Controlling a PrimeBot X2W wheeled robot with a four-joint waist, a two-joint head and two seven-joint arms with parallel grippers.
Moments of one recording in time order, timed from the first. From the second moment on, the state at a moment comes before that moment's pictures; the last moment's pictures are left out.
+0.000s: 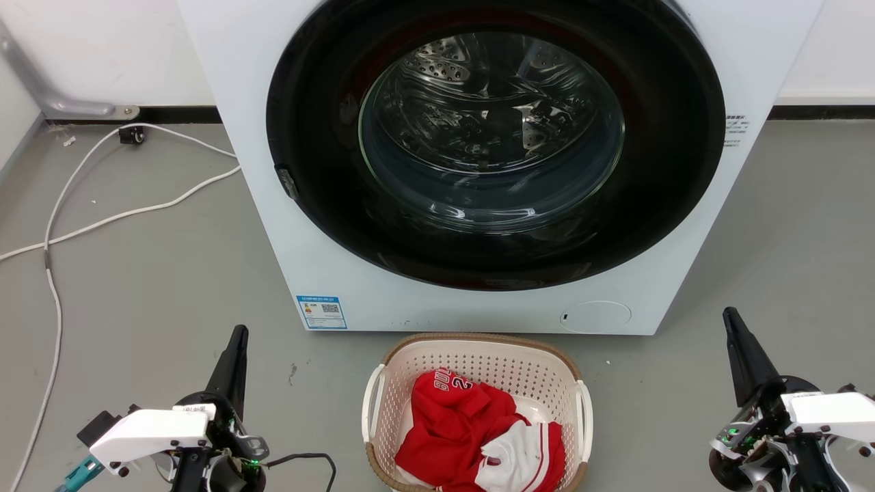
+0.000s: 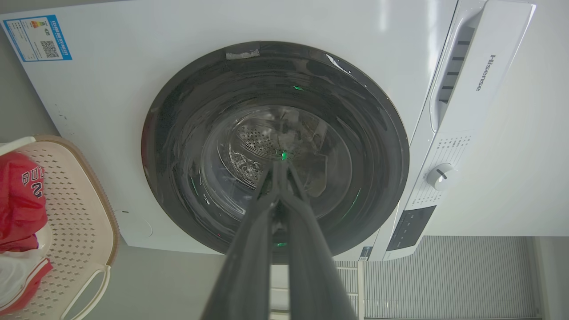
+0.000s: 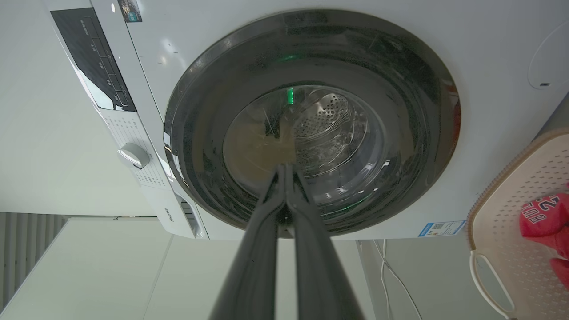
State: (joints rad) left arm -0.10 0.06 0.10 0.25 -1.62 -0.13 0.10; right arm -0.10 -0.06 -0.10 0.25 1.62 0.13 0.10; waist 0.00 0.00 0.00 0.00
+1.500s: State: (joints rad) left arm -0.09 0.05 0.01 0.19 -1.18 -0.12 -0.03; right arm -0.04 -0.05 -0.08 0.16 1.12 0.13 -0.02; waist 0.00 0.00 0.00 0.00
